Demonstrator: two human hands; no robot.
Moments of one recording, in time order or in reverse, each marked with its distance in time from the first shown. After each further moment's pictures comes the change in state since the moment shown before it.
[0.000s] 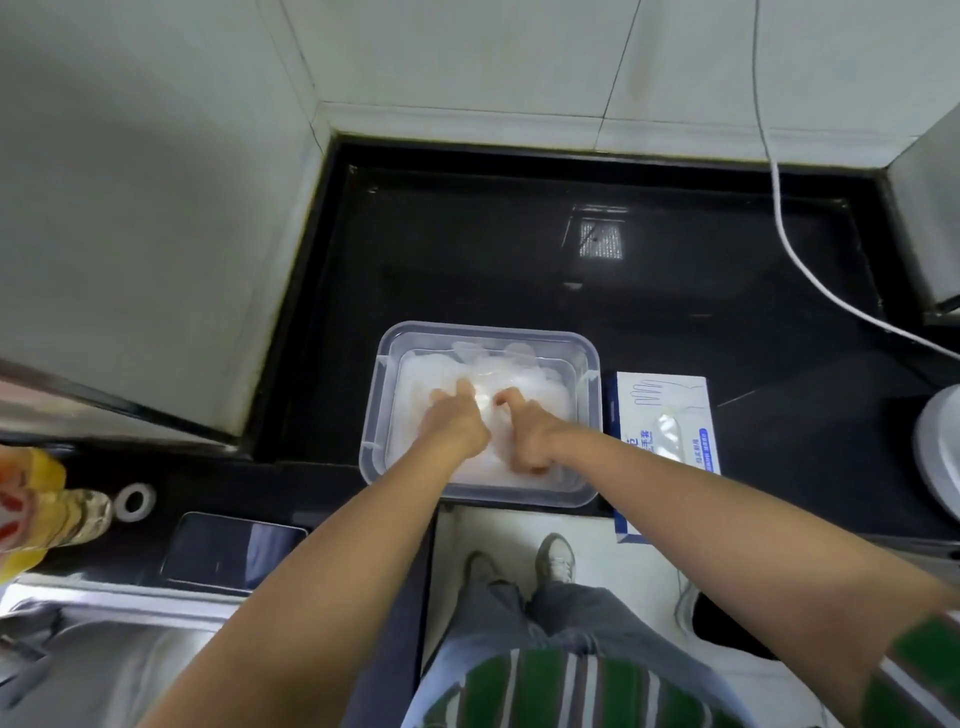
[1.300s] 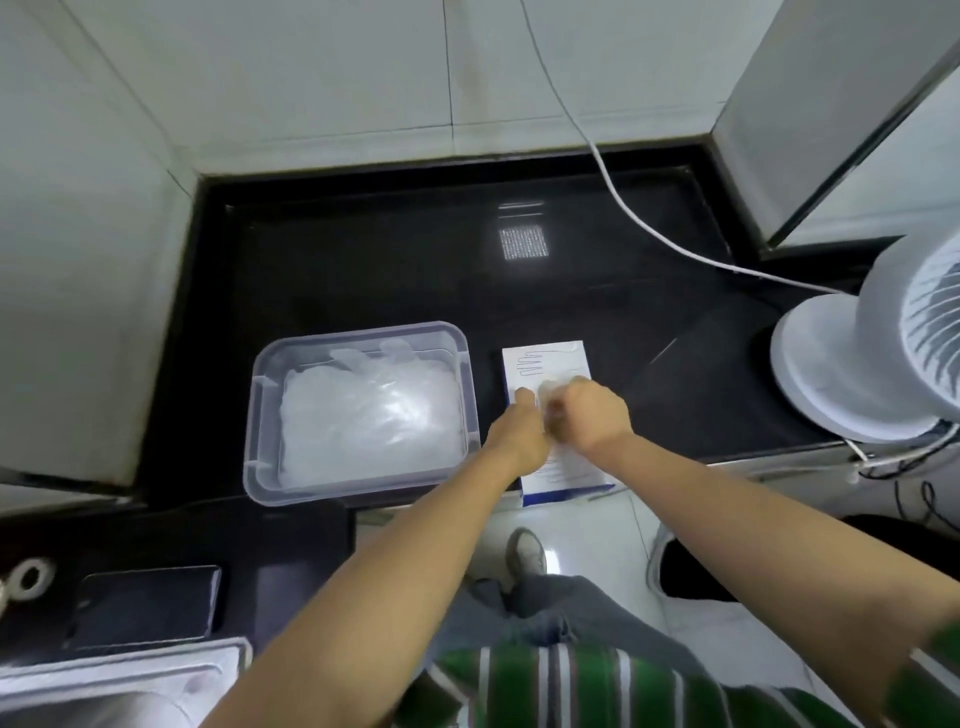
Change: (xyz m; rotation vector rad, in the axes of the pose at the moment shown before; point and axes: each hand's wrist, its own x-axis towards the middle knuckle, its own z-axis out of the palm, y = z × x) left_hand -0.065 0.150 0.084 -0.040 -0.132 0.378; right_hand -0.079 0.149 -0.022 -0.172 0.562 0.175
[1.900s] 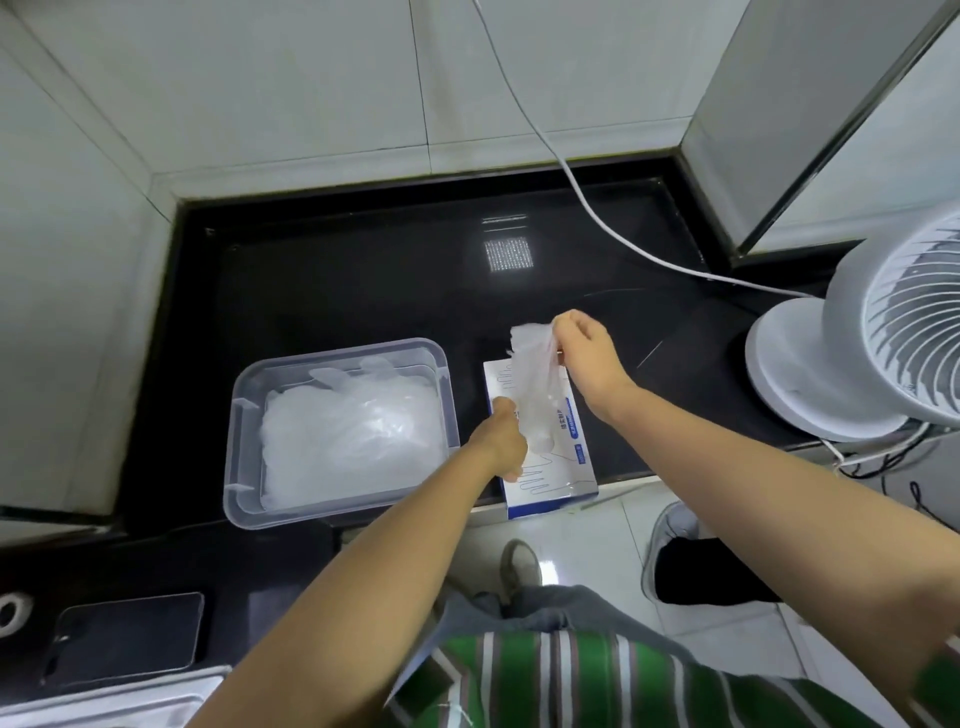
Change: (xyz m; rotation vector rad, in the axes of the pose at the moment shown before) left_hand 0.019 -0.001 -0.004 -0.051 -0.161 -0.099; right_hand 0.018 0.009 -0.057 1.261 0.212 0.044
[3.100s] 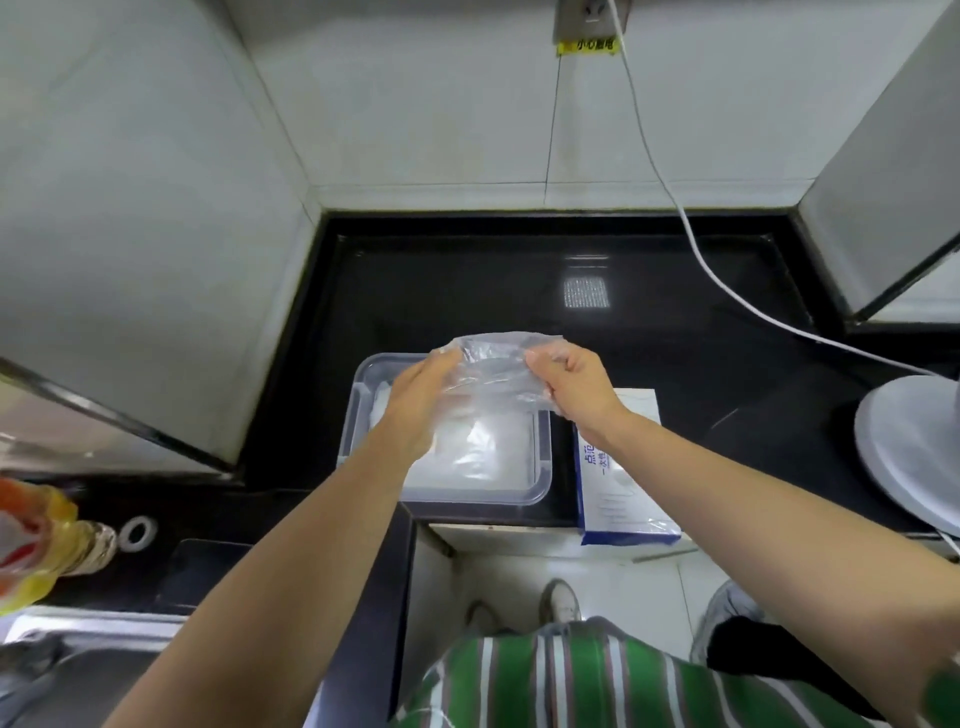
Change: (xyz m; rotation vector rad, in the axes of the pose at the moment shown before) left_hand -0.068 -0.104 -0.118 -1.074 0.566 0.002; right_hand -0.028 -0.034 0.100 0.060 -0.302 -0.058
